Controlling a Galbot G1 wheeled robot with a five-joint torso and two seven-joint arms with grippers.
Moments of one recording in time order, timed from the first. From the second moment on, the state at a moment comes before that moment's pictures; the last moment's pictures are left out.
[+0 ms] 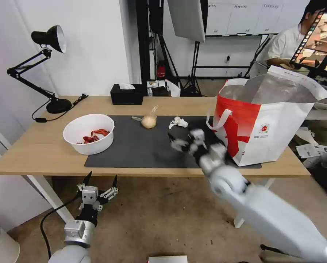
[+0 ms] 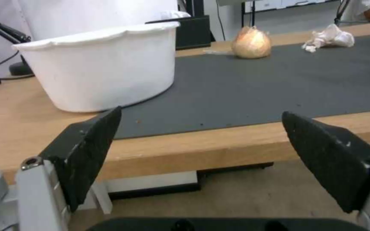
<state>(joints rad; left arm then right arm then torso) 1.64 -1.19 -0.49 -2.05 -0.16 -0.11 -0.16 -0.44 1.02 -0.42 1.63 0.84 -0.14 0.45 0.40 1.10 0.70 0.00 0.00</state>
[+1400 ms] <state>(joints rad) 1.66 -1.21 -0.52 -2.03 -0.19 -0.15 -0.15 -0.15 1.44 -0.38 0.89 0.99 -0.40 0.68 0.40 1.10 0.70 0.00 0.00</state>
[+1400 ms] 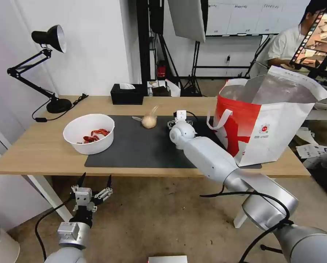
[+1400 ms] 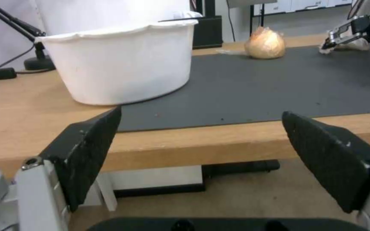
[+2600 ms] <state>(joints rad) 1.67 -1.23 -0.51 -2.06 -0.18 -0.15 -0.15 -0.41 1.01 -0.36 1.72 0.88 -0.16 0.61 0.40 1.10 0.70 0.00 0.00</state>
